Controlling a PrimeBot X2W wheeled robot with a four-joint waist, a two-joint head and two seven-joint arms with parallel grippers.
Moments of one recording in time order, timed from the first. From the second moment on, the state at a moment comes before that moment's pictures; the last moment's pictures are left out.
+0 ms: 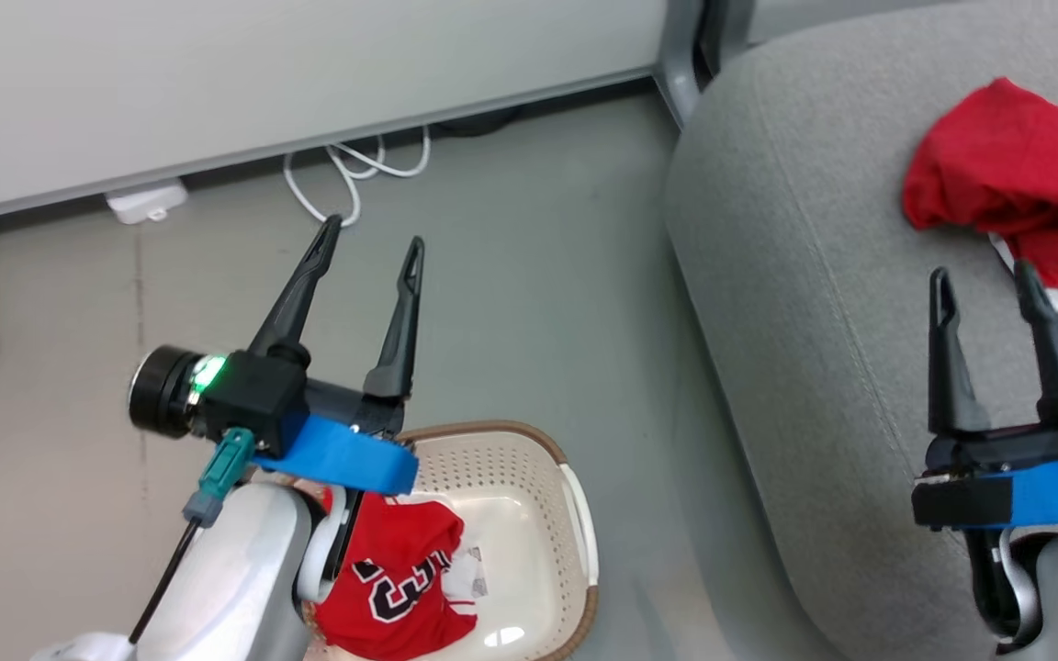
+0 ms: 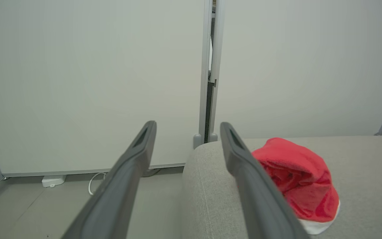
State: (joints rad) left arm -0.42 0.21 -0.43 0.22 -0.27 0.02 -0.26; right arm -0.22 -0.12 -0.10 0.08 0.13 0.13 -0.26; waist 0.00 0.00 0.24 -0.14
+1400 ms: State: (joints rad) left arm -0.09 0.06 -0.04 0.18 -0.11 -0.09 -0.26; right arm -0.07 -0.06 -0.06 0.15 0.11 0.13 -0.26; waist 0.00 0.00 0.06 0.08
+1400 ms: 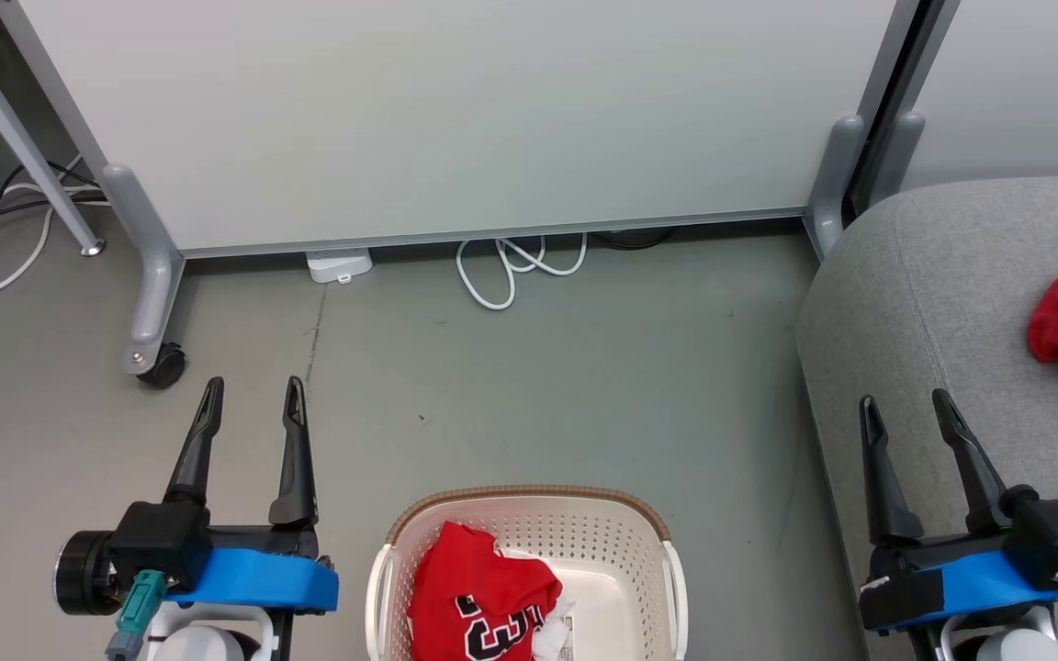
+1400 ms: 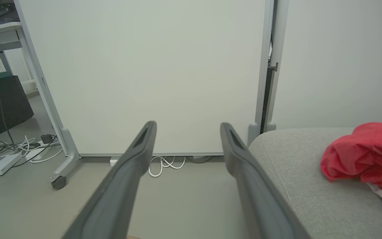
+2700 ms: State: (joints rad) left arm -0.43 0.12 -0.29 0.47 -0.08 -0.13 -0.26; right arm -0.23 -0.05 -0.04 0.10 0.12 0.13 -0.26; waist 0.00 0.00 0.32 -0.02
